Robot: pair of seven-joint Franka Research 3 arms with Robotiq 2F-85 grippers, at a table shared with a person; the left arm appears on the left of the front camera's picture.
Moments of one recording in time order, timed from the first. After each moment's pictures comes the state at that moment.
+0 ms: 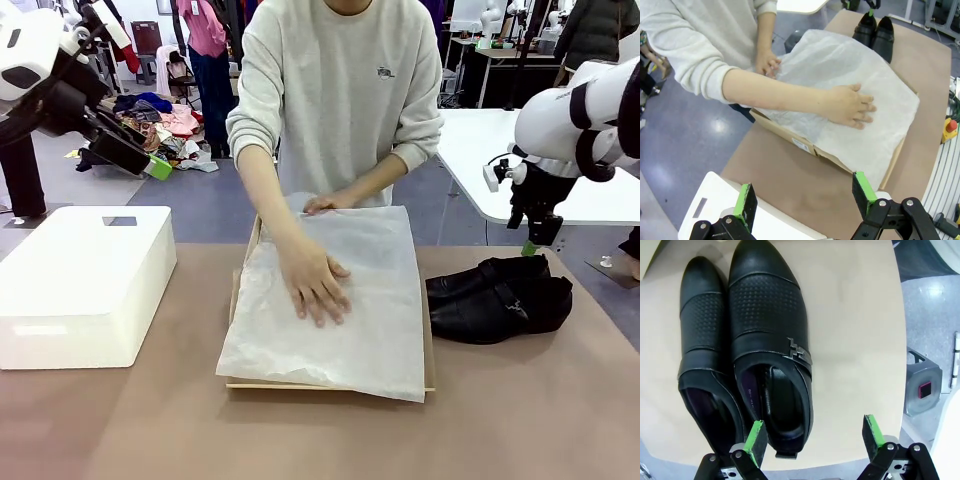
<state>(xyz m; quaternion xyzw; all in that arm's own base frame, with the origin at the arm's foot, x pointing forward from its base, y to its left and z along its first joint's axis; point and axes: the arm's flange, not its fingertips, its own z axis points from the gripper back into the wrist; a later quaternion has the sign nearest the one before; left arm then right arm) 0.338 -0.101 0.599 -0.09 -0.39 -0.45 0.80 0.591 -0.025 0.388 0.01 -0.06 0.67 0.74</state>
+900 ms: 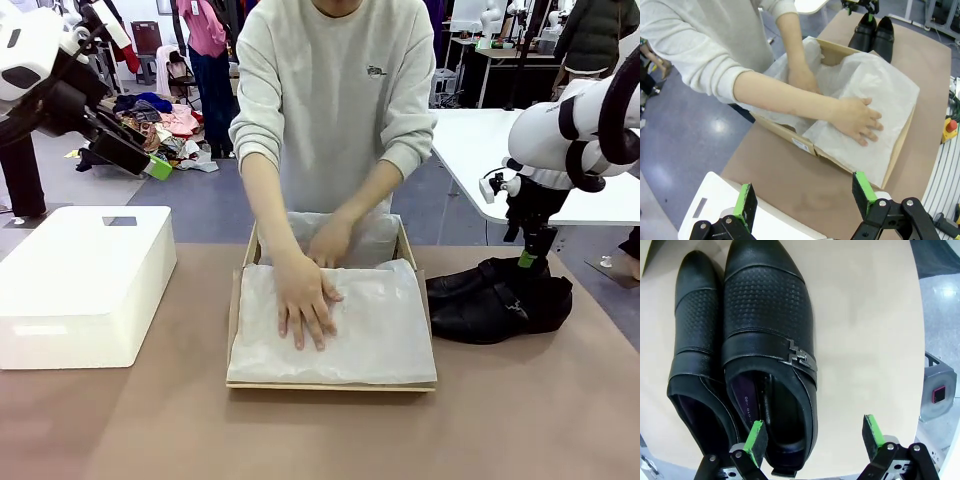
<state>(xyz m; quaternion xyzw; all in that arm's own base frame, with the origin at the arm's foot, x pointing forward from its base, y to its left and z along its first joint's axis) 0.338 -0.101 0.599 -0.09 -0.39 -0.45 0.80 0.602 -0.029 0.358 0.04 -0.04 0.67 0.74</state>
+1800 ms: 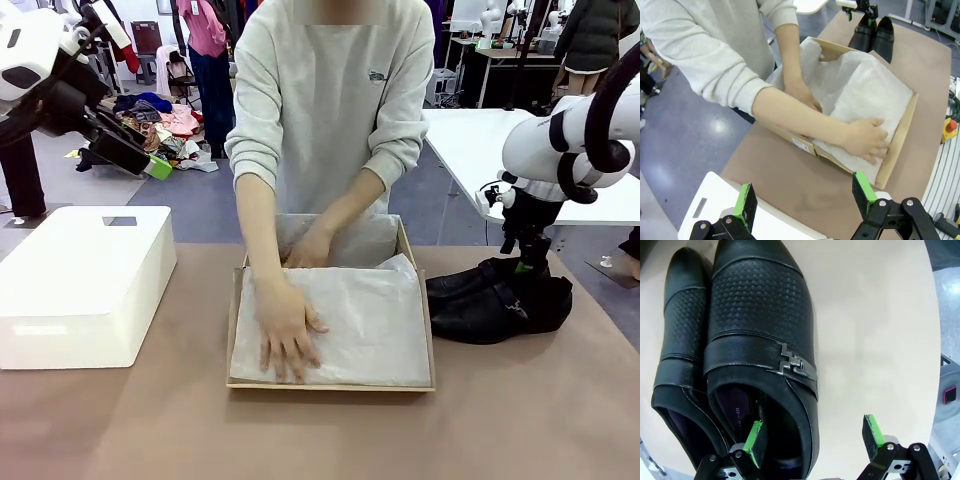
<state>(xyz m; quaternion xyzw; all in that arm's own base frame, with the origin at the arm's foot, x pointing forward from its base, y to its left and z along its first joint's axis) 0.338 -0.101 0.599 -0.09 -0.39 -0.45 0.80 0.609 -0.030 0.330 0.05 -0.02 0.66 0.75</state>
